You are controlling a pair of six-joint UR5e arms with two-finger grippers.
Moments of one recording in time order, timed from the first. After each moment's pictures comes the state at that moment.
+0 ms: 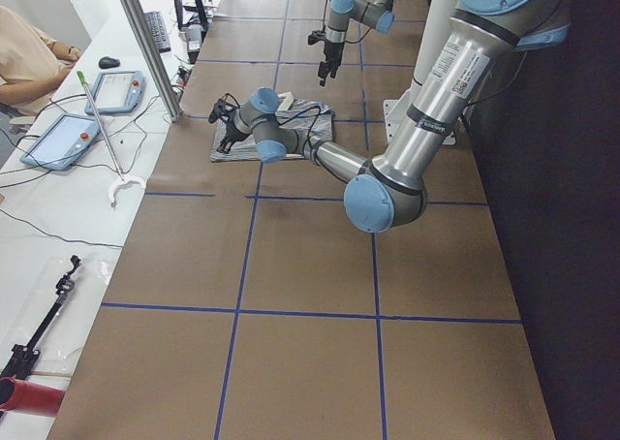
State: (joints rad) left arm -0.86 -2.08 -1.40 -2.39 -1.69 -0.91; right arm 0.42 -1.04 1.87 -1.52 1.79 1.67
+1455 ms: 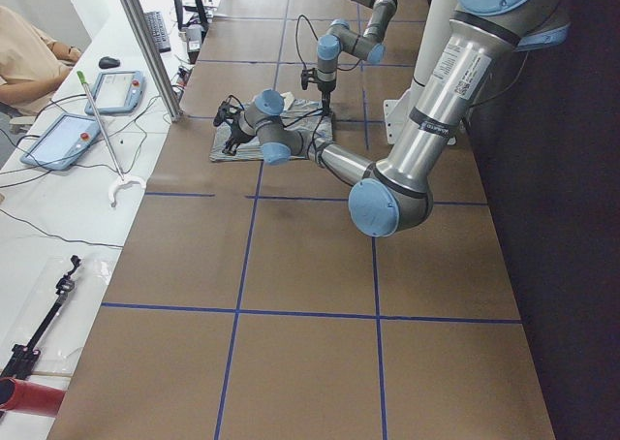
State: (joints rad) left arm -0.85 -2.07 -1.41 -2.39 -1.70 -0.96; right arm 0.41 -0.90 1.62 -1.71 1.78 1.23
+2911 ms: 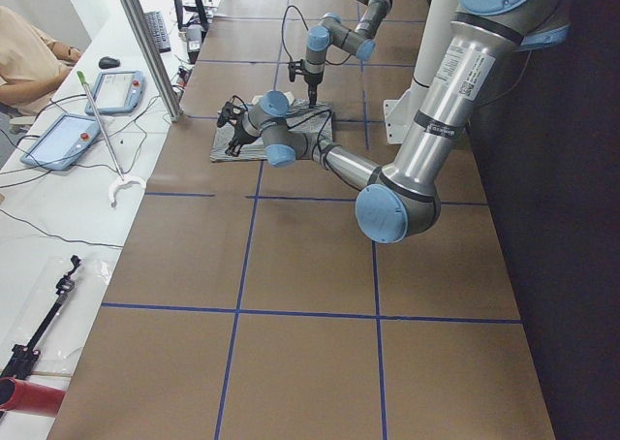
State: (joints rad) left arm -0.85 -2.02 -1.48 -2.38 -1.70 -0.96; right arm 0.46 -0.81 1.48 -1.59 1.73 1.12
